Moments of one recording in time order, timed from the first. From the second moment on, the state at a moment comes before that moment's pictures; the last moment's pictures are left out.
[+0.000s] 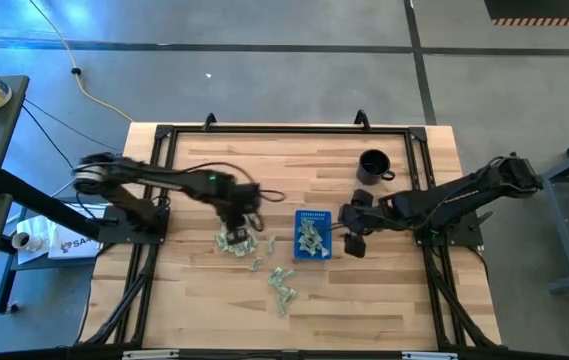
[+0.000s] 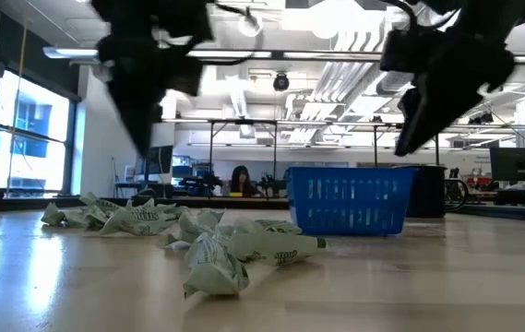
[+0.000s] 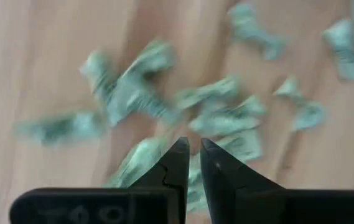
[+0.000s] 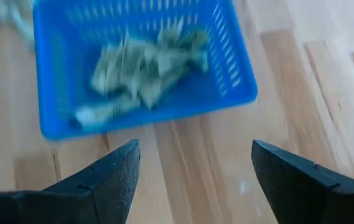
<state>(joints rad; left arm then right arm) 0.04 1.49 1.02 -0.84 0.06 -0.29 0.19 1.28 0.74 -0.47 0.23 0.39</state>
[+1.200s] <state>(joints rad) 0.26 1.58 0.81 -0.51 0.00 -0.80 0.04 1.32 0.87 -0.66 0.33 0.52</state>
